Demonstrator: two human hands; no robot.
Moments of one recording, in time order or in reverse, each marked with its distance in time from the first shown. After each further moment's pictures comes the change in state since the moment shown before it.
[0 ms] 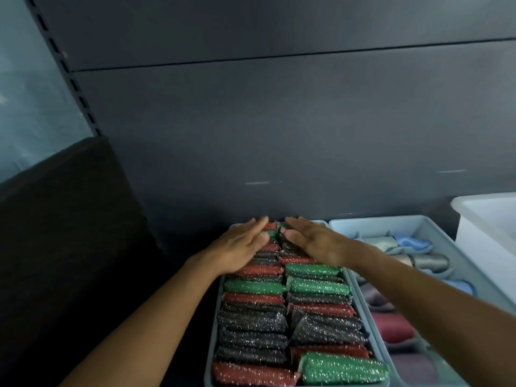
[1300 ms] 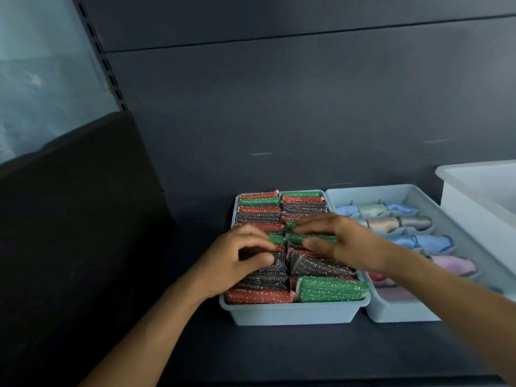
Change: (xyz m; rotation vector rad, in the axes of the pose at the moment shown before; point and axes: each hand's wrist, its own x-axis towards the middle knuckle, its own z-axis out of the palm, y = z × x) left_hand -0.120 0.018 0.038 -0.354 0.237 0.183; right_hand -0.103 -0.022 0.026 0.166 0.240 -0.277
